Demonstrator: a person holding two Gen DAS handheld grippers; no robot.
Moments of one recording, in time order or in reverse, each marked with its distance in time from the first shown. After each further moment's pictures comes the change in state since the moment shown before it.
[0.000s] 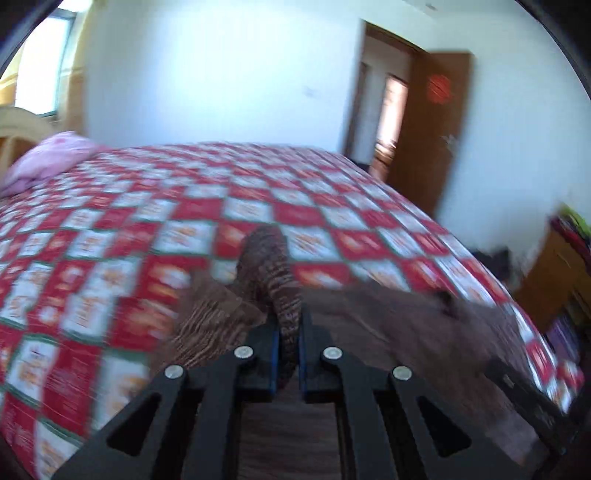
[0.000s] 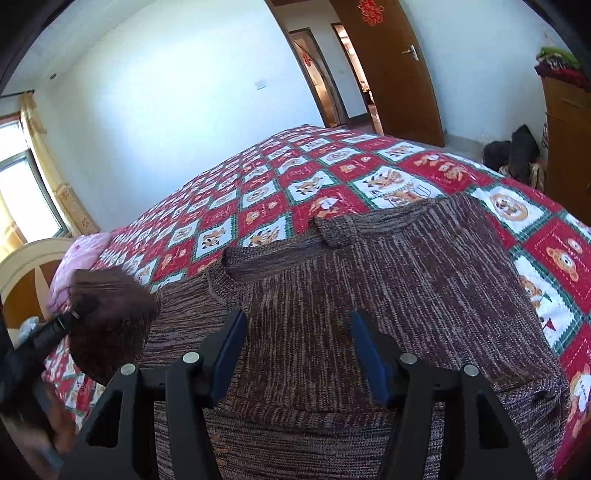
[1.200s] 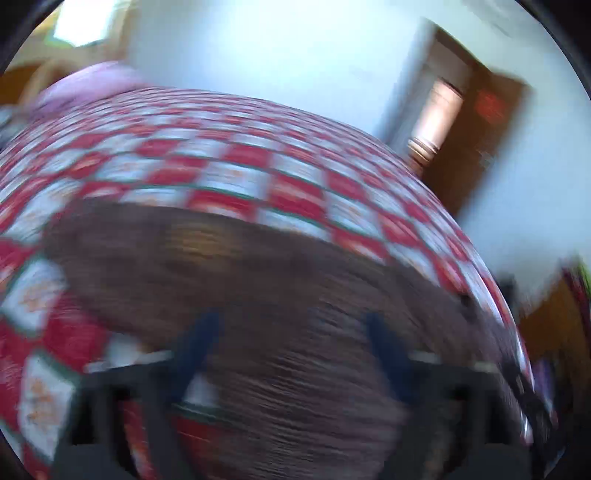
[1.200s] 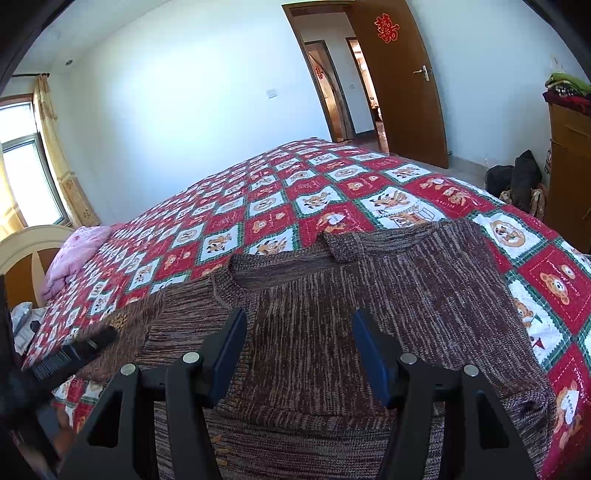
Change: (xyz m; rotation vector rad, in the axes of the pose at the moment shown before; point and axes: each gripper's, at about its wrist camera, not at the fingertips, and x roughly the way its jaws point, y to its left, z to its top) left arm -0.011 0.087 -0.007 -0.329 0.064 0.115; right arm -0.011 0.014 0.001 -0.085 -0.052 -0.013
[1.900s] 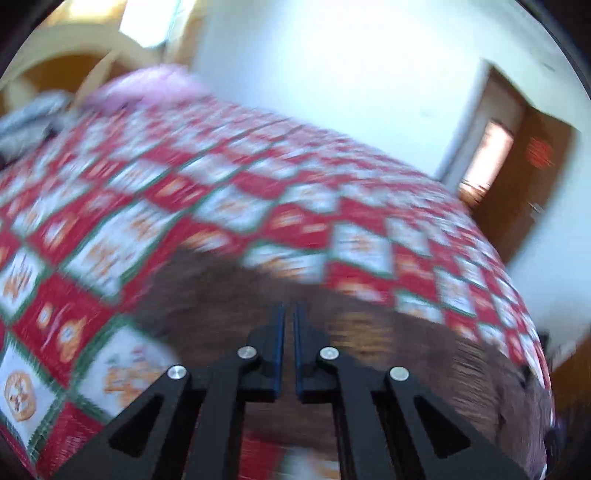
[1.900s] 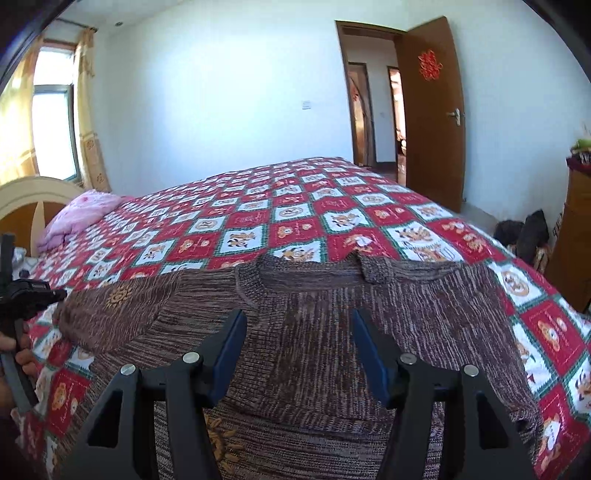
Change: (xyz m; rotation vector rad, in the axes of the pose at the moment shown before) left arm 0.003 0.068 0.050 -0.001 -0.091 0.083; right arm -0.005 0.037 -0.008 -0.189 -0.057 -0.025
